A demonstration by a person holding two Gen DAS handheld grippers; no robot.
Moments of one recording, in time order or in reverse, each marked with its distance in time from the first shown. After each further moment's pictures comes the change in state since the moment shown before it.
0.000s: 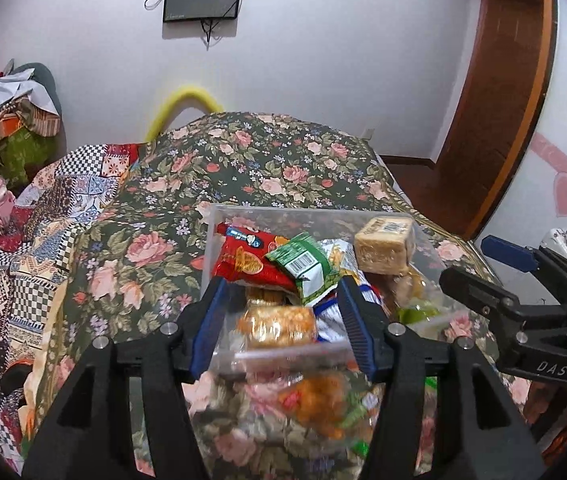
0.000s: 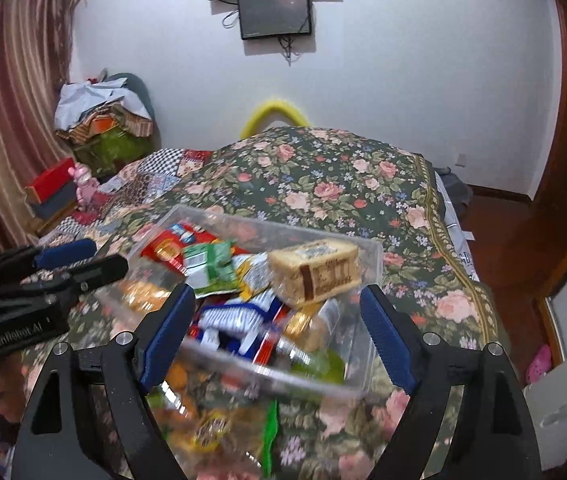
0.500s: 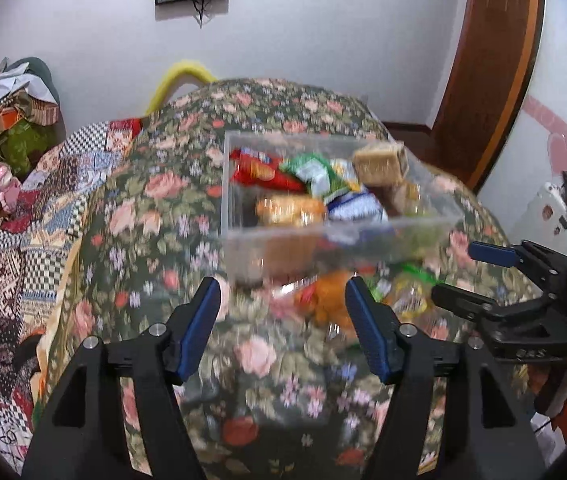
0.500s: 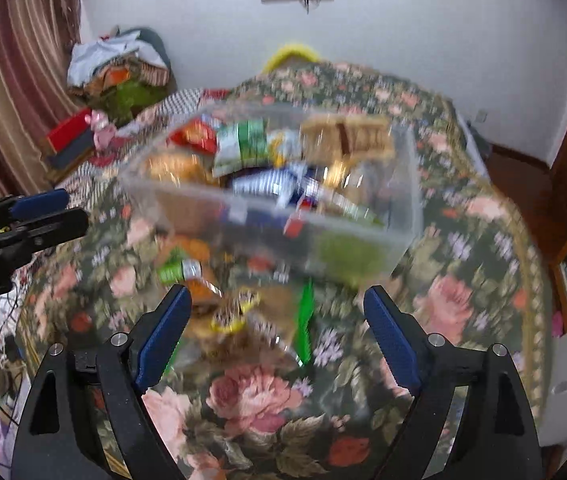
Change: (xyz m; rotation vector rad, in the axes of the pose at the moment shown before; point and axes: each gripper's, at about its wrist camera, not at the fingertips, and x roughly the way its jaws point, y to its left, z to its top) left arm -0.024 0.011 -0.067 0.046 0.112 0.000; right arm 0.020 0.012 -0.076 -0.004 0.204 0.061
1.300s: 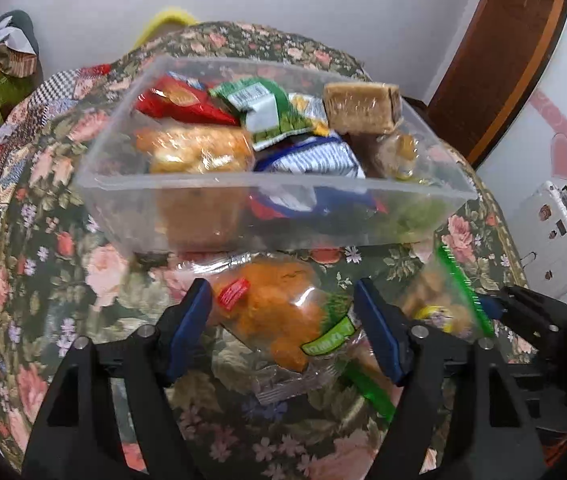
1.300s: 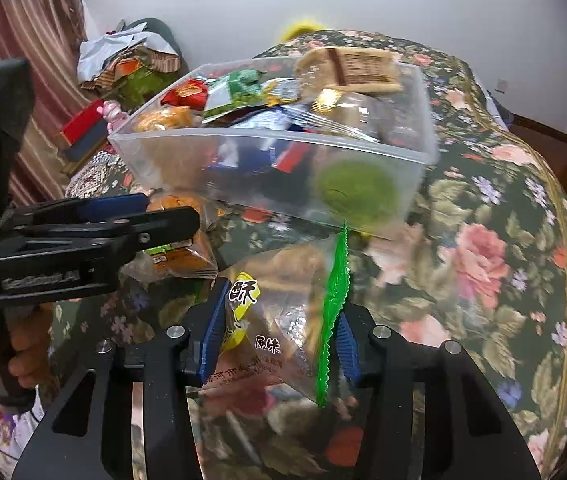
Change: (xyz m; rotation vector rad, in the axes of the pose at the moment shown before) left arm 0.087 -0.044 -0.002 -0.084 0.144 -0.065; right arm 0.010 -0.019 -0.034 0.038 0.032 0.100
